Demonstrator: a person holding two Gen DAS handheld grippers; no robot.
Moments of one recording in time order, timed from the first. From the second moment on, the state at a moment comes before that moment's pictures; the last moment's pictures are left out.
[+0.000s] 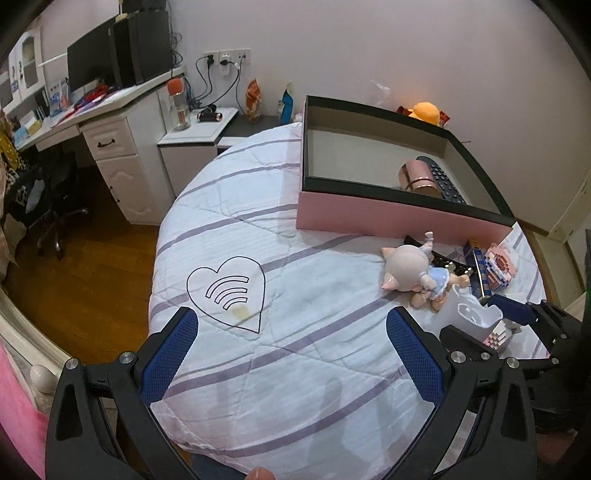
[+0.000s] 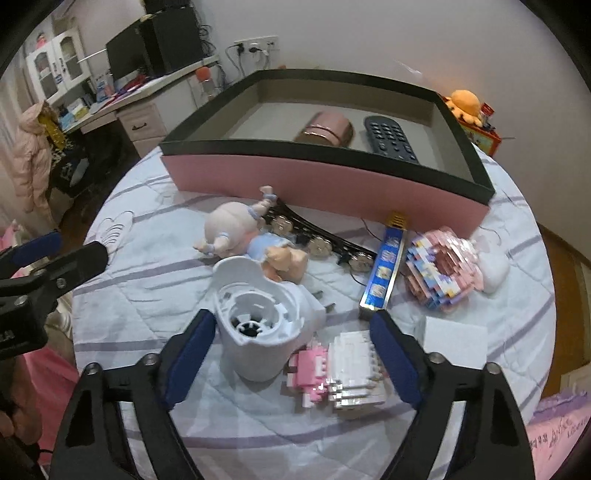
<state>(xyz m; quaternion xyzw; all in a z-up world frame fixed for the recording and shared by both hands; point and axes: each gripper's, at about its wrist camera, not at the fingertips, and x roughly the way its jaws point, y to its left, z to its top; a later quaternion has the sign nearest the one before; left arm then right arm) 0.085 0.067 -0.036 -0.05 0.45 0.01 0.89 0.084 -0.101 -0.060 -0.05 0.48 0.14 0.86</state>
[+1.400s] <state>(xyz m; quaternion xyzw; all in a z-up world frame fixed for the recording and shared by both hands) 0.092 0.059 -0.029 -0.04 0.44 0.00 0.90 0.080 -0.114 -0.028 0.00 0.44 0.20 0.88</state>
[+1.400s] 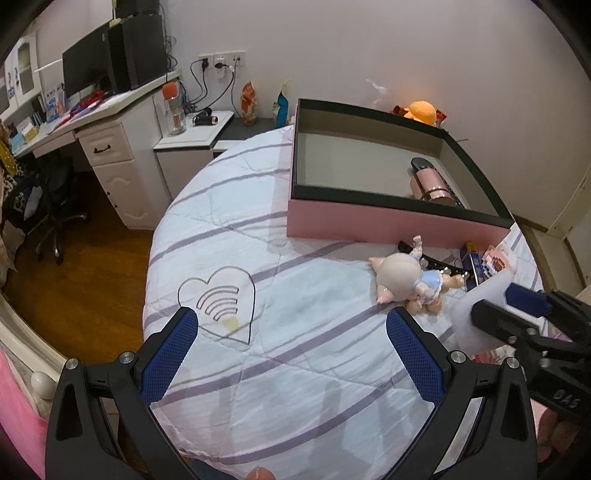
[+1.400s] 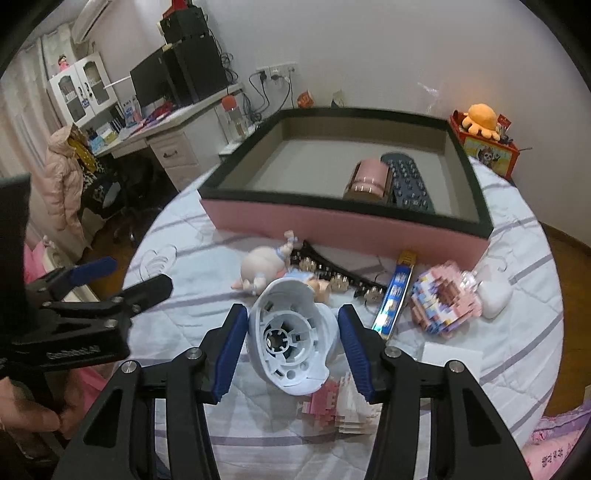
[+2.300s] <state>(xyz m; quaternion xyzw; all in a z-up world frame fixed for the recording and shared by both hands) 0.224 0.083 -0.019 -0.05 0.42 0.04 0.91 0.259 -0.079 -0.034 -0.03 0.47 0.18 0.87</state>
